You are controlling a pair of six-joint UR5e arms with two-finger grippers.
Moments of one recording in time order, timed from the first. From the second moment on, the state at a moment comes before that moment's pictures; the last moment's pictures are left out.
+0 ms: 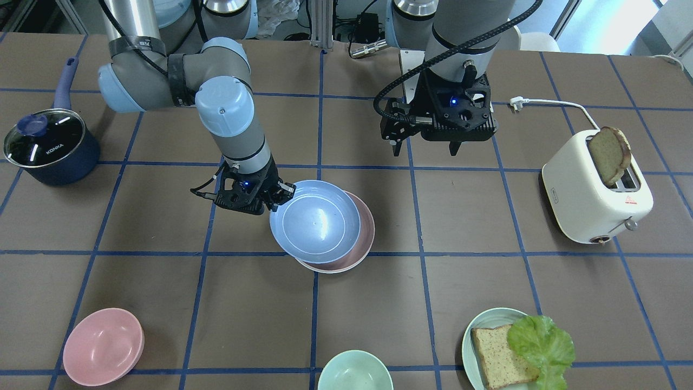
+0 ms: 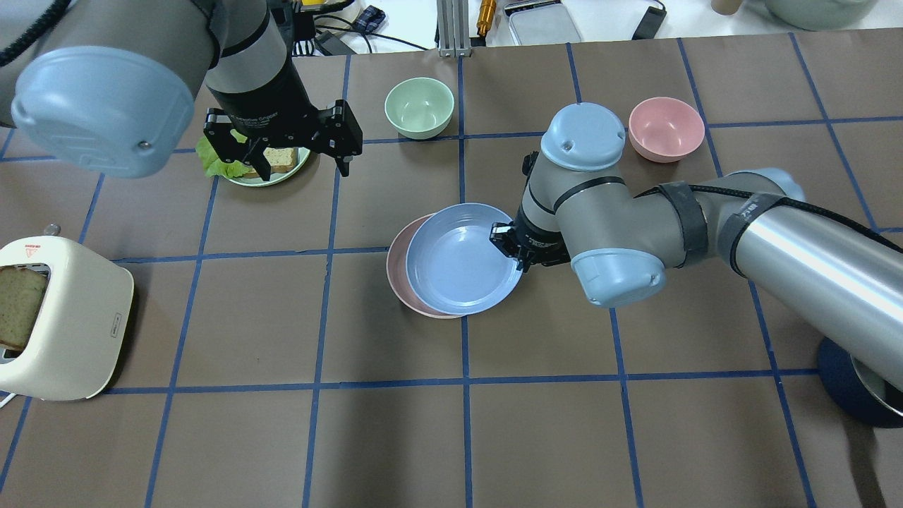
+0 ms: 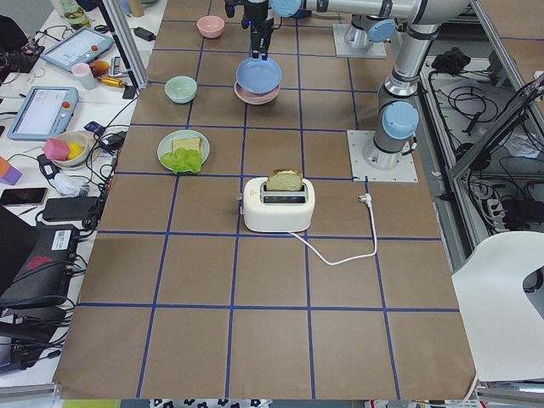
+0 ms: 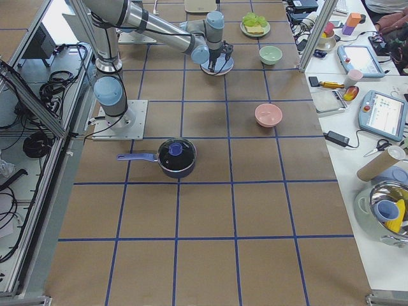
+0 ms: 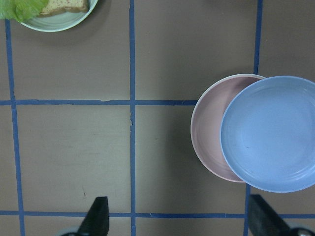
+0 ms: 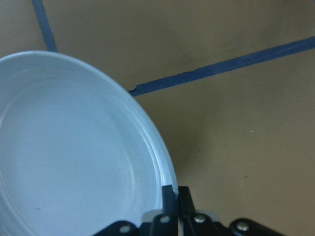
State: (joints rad) left arm -1.72 -1.63 -1.54 -1.51 1.59 -0.17; right arm 1.81 -1.33 1.96 -2.25 -1.46 0.49
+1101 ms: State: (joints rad) left arm -1.71 -1.63 -1.54 -1.50 1.59 -0.17; right arm 1.64 -1.31 1.74 -2.09 -1.50 0.20
